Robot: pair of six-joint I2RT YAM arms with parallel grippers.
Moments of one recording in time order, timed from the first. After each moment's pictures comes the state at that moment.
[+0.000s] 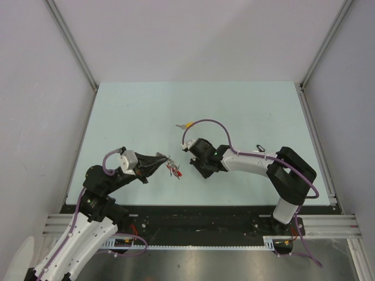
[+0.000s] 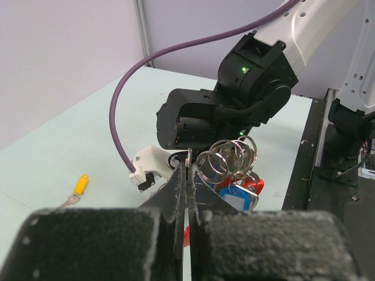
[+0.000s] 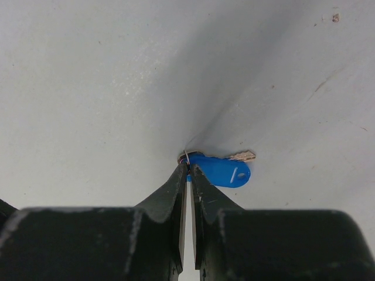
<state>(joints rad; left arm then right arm) -0.50 0.34 0.45 0.06 0.56 -0.05 0.94 1.72 1.06 -0.43 0.06 0.13</state>
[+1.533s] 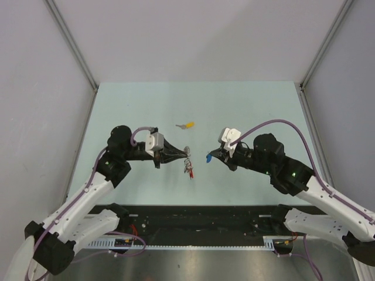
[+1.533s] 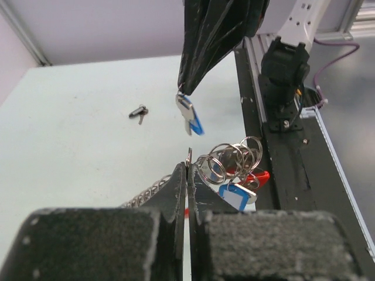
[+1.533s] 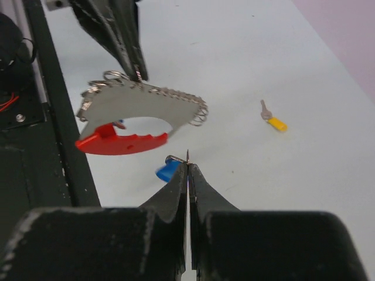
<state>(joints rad) -0.50 0.87 0.73 0.09 1.02 0.17 0.90 0.86 0.94 -0.33 -0.18 -0.23</state>
